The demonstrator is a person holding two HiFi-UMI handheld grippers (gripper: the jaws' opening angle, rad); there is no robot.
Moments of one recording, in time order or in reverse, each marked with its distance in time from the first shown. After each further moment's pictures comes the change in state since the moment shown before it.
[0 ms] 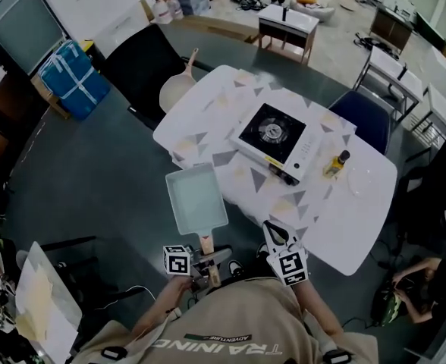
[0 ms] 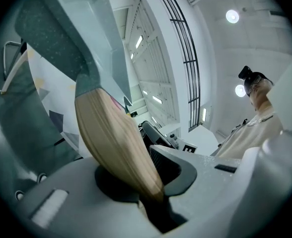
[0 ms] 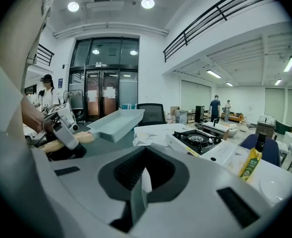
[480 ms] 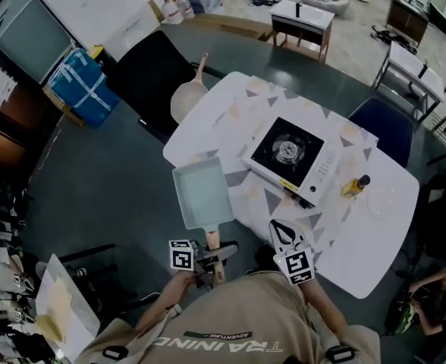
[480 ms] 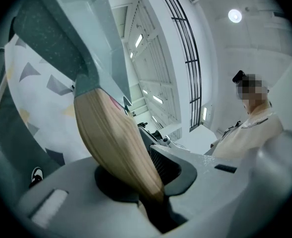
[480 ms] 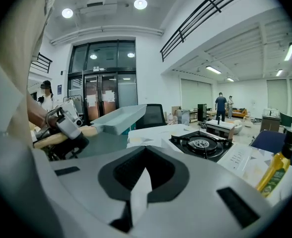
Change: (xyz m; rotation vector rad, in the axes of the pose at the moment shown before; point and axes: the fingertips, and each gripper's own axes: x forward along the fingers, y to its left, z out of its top) left arm 0.011 0.021 0.087 0.002 0.014 0.000; right arm 0.071 -0.038 0.009 0.045 -0.021 0.031
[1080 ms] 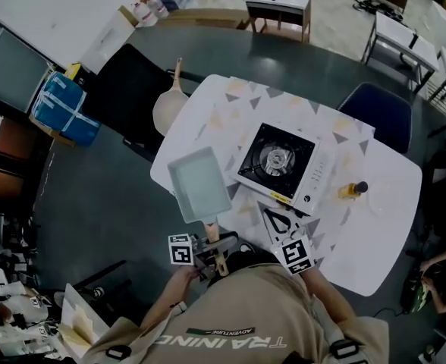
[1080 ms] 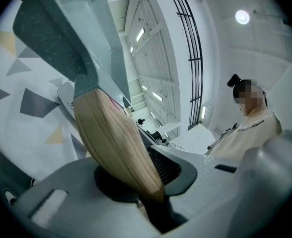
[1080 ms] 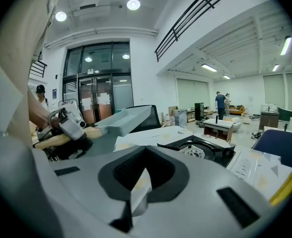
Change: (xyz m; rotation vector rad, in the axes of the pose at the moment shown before) left arm 0.034 0.023 0.074 -0.015 0.063 -0.024; right arm 0.053 -0.046 0.024 0.051 -0.020 -0.014
